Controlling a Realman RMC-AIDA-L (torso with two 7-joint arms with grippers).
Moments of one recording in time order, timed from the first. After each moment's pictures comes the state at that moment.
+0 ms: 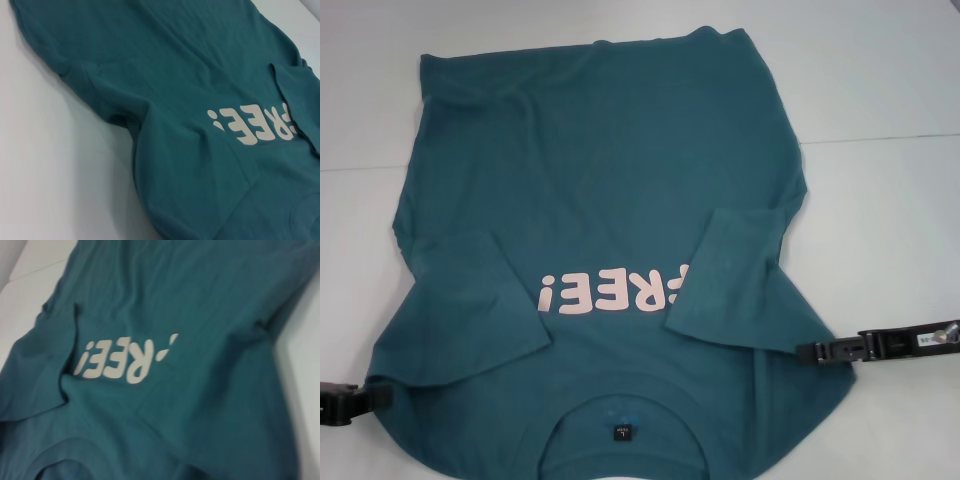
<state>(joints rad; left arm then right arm) -0.43 -2.12 0.46 1.01 2.48 1.57 -1.99 0.52 2.00 -0.74 -0.68 -2.29 -1.39 2.20</state>
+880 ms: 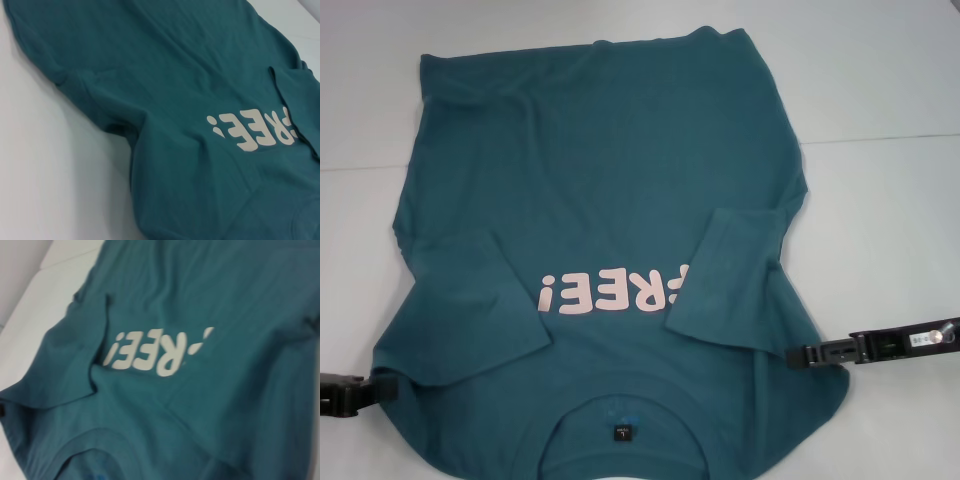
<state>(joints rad) -0.44 -2.12 0.47 1.01 2.48 1.55 -1.99 0.54 2.00 -0.73 -0.68 -2.29 -1.46 2.18</state>
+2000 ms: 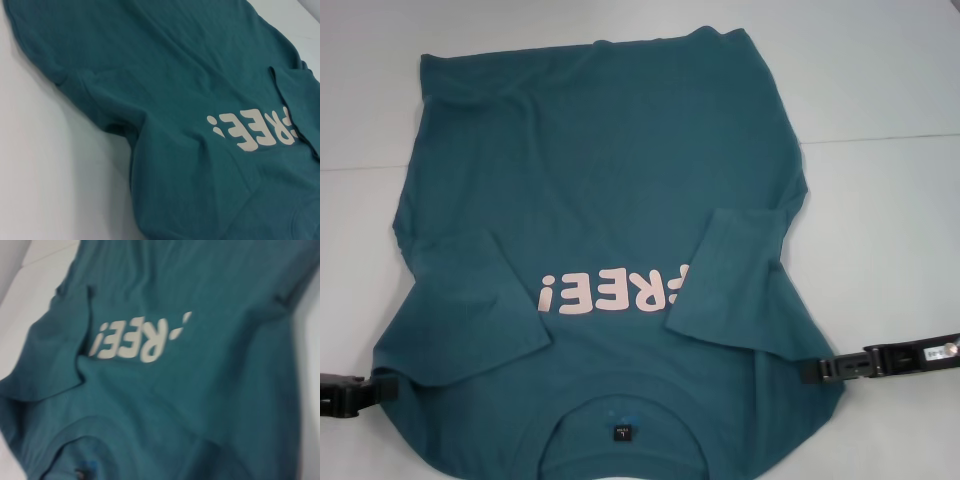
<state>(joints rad) -0.44 -2.12 0.47 1.01 2.48 1.55 -1.98 0.52 1.99 -0.73 -0.69 -2.30 -1.47 2.20</state>
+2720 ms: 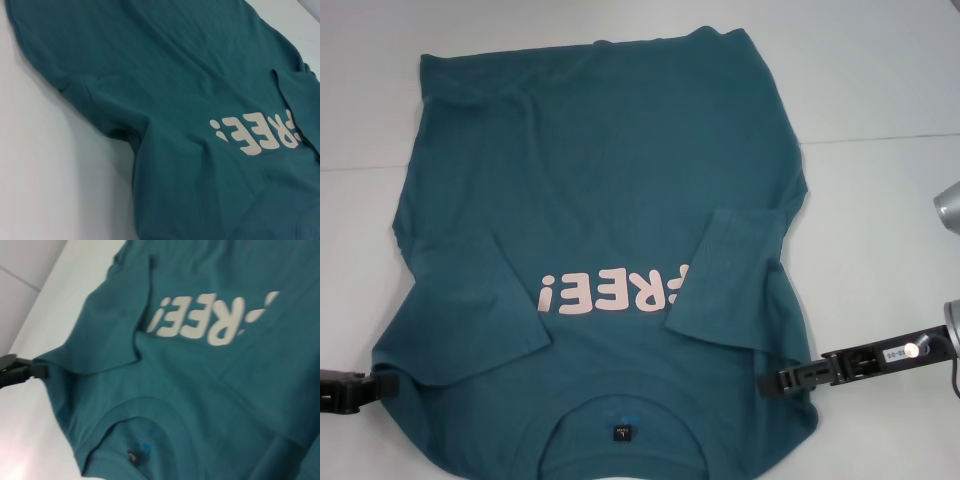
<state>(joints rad) -0.45 -2.13 0.47 1.01 2.48 1.54 -1.98 0.58 2.02 -0.76 -0.69 -2.32 -1.54 2.20</state>
